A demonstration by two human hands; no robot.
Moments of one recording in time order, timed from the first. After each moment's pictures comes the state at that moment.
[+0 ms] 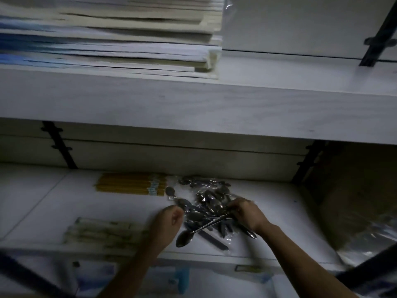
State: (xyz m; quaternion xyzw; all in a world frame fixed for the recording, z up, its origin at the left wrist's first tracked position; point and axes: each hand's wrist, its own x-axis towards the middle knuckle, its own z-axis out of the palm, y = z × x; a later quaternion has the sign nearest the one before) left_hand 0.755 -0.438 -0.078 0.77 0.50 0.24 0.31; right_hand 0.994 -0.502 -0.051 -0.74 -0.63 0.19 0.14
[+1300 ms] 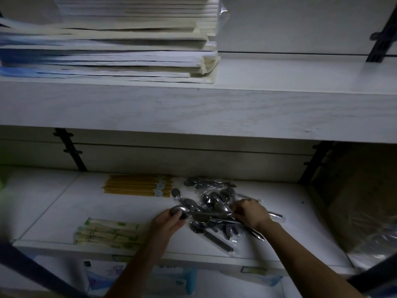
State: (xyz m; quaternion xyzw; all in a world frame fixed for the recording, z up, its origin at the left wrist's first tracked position) left_hand 0.745 -0.448 -0.074 0.48 0.51 0.33 0.63; right_hand 1.000 -0.488 -0.060 -0.76 -0.62 0.16 0.06
